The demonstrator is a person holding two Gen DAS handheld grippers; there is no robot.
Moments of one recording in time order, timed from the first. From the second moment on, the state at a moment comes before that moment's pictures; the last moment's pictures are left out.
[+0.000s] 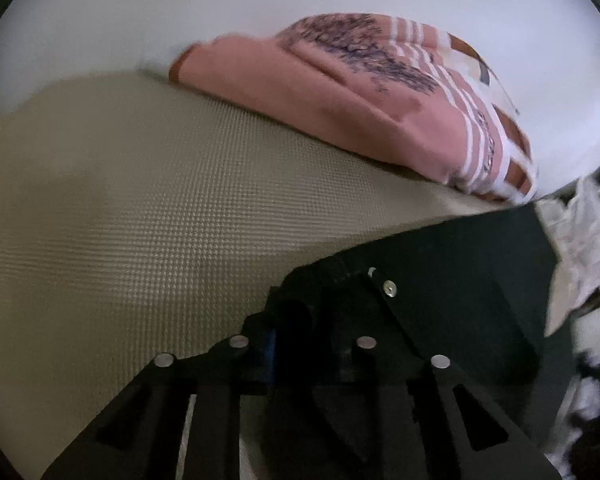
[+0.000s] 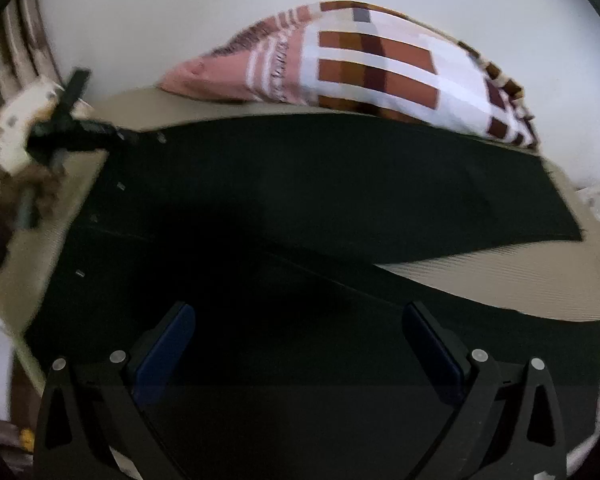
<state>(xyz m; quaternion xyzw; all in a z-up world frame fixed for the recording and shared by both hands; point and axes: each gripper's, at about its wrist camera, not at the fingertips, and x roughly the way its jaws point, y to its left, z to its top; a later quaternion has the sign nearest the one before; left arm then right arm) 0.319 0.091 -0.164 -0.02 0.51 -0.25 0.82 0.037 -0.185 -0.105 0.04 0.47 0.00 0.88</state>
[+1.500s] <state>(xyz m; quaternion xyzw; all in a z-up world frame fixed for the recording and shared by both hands) 0.068 0.115 -0.067 -0.14 0.43 -0.23 0.86 0.018 -0.290 -0.106 0.43 0.45 0.11 0.77</state>
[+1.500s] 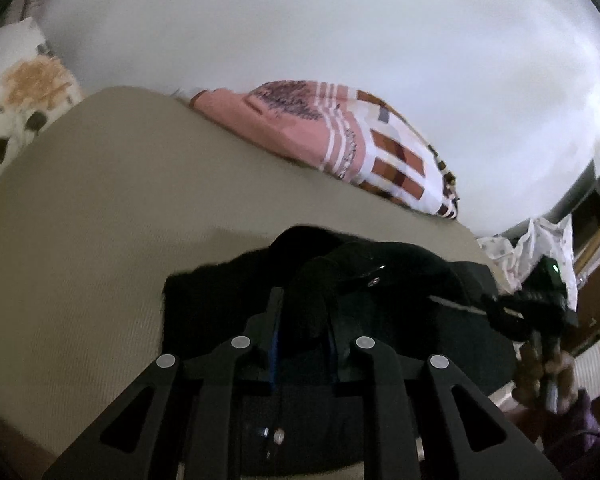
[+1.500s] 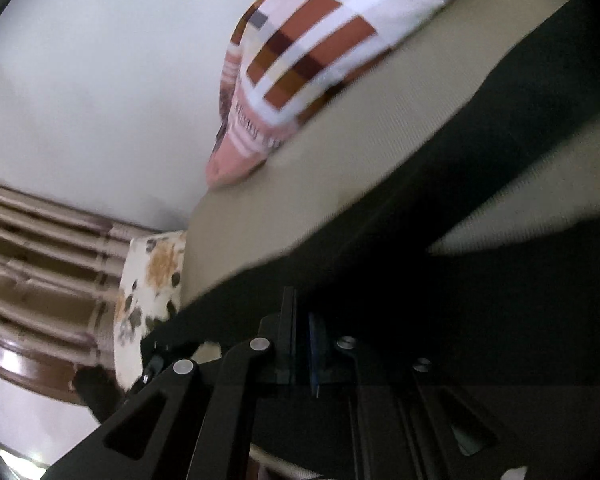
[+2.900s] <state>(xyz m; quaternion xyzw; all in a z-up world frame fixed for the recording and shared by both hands) -0.008 0.041 -0.136 -0.01 0.53 -0.16 0.83 -0.073 -0.330 -0.194 0.54 0.39 0.14 0.73</state>
